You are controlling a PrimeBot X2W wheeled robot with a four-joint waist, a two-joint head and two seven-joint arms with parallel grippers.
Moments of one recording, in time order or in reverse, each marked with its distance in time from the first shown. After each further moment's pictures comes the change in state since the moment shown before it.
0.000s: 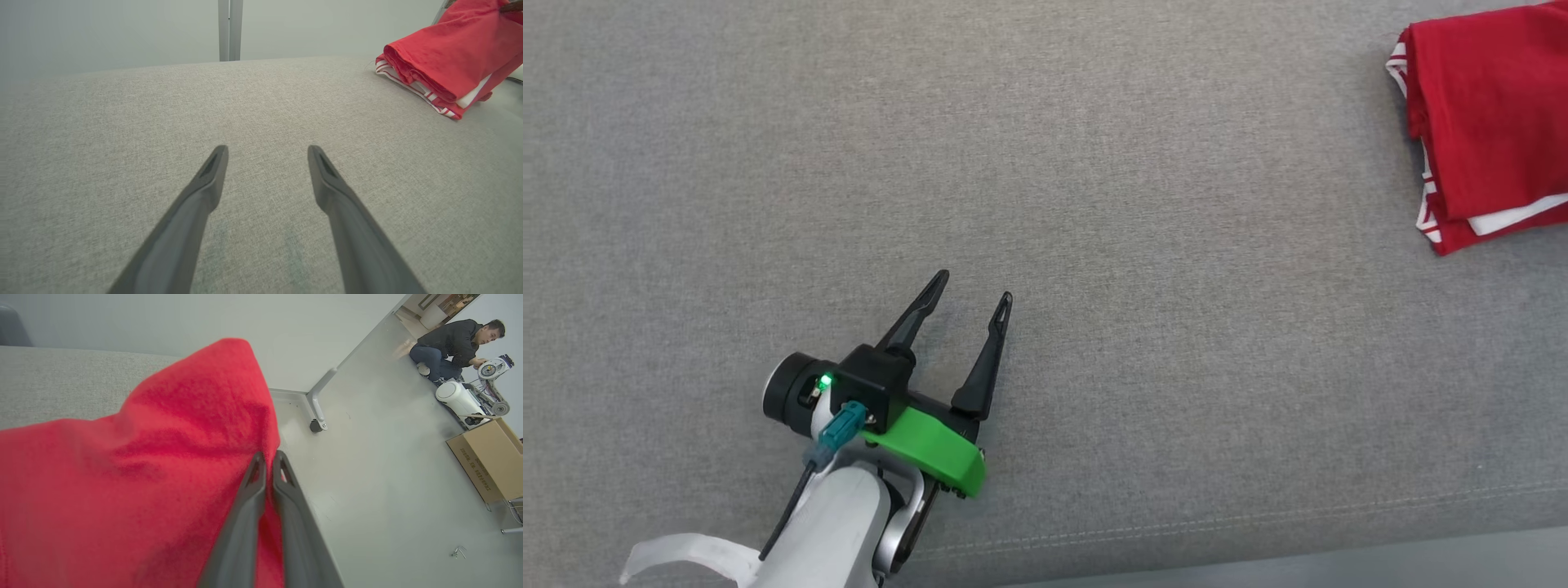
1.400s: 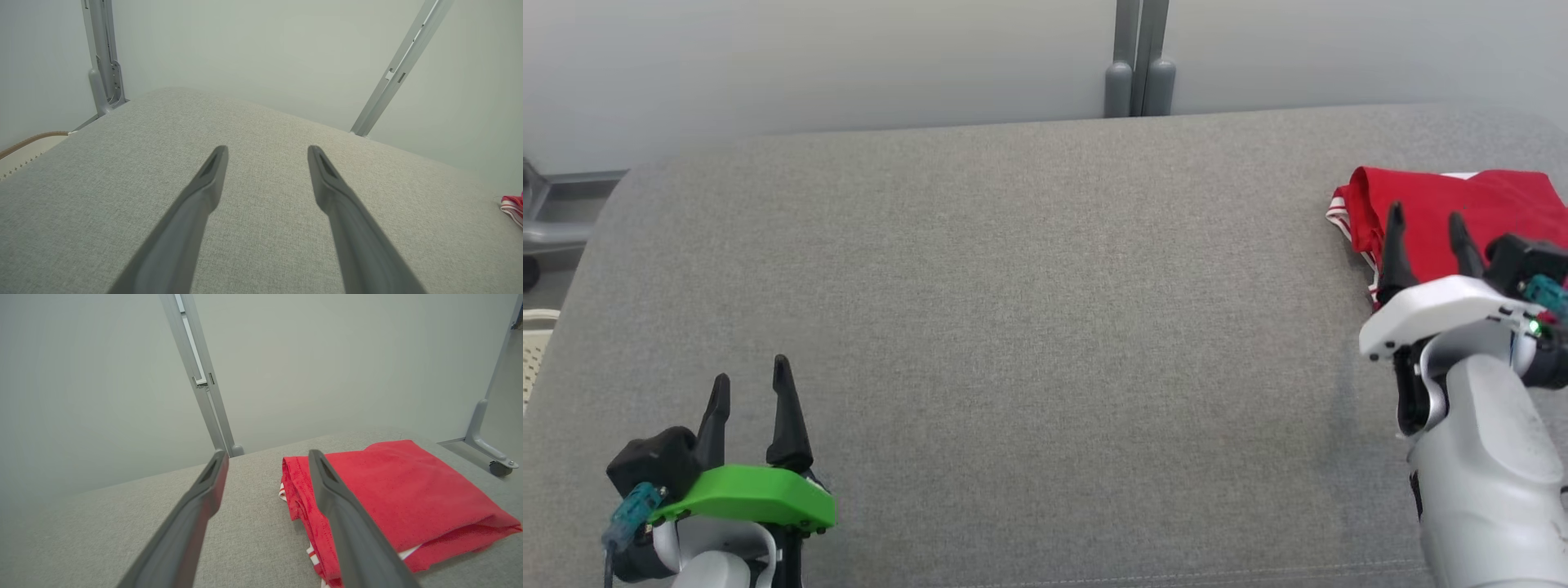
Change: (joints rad) left arm 0.211 0.040 0.304 -0.005 -0.261 0.196 0.009; right arm 0.399 0.353 0.098 -0.056 0.433 0.000 -0.560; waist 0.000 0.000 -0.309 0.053
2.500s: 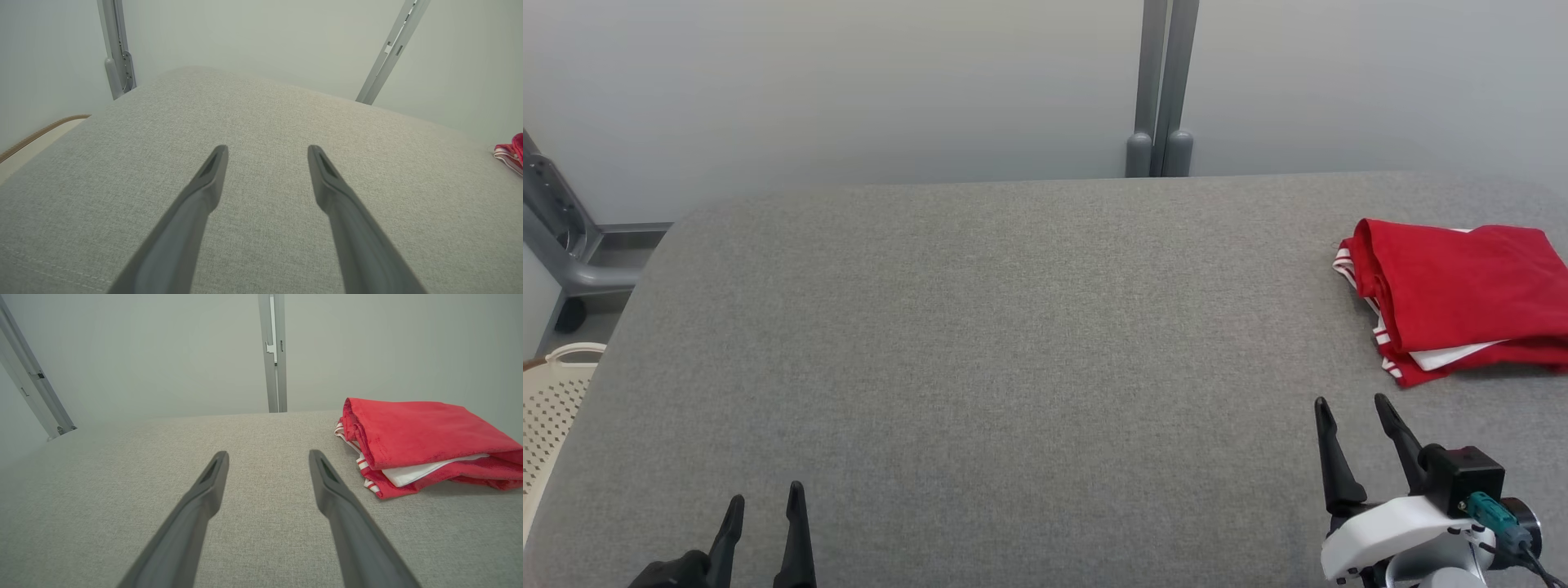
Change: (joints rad) left arm 0.241 -0.025 0.092 0.020 0.112 -0.173 -0.047; right arm 0.610 0.003 0.303 -0.489 0.107 -0.001 -0.001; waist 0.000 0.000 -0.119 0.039
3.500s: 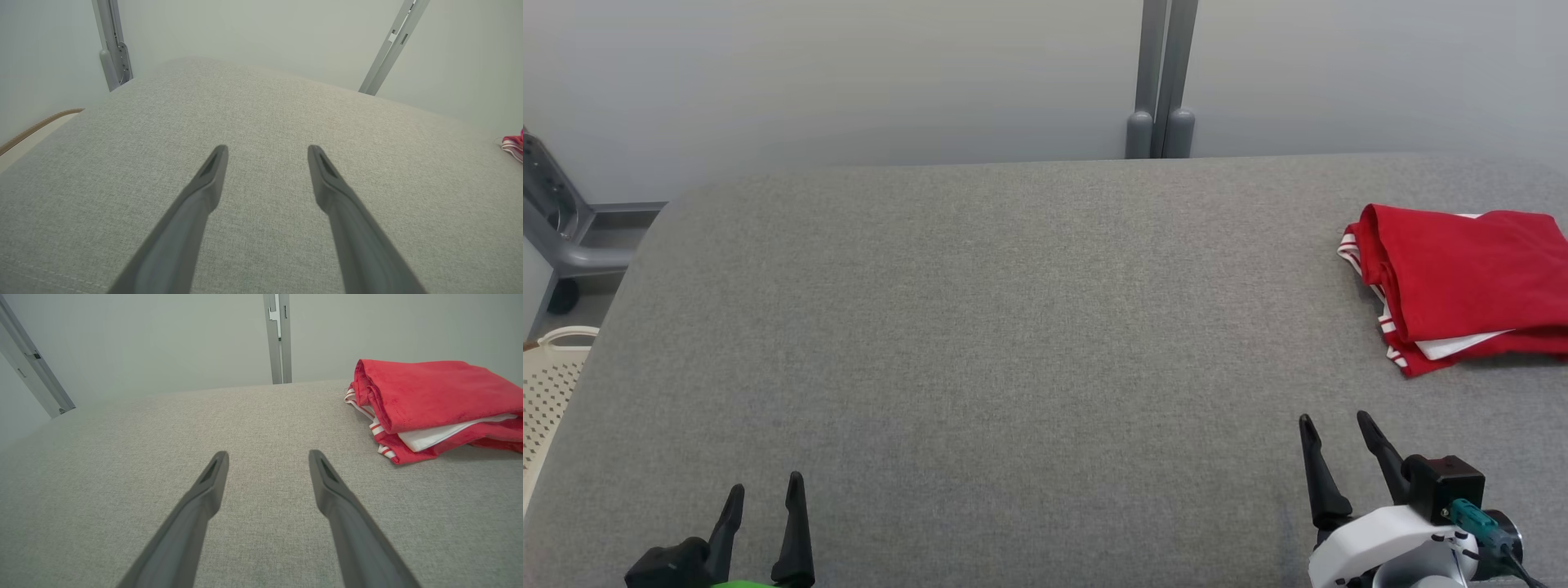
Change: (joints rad) left arm -0.036 0.006 0.000 0.043 -0.004 -0.020 0.000; right arm 0.001 0.000 0.029 0.065 0.025 0.000 -0.004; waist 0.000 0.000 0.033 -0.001
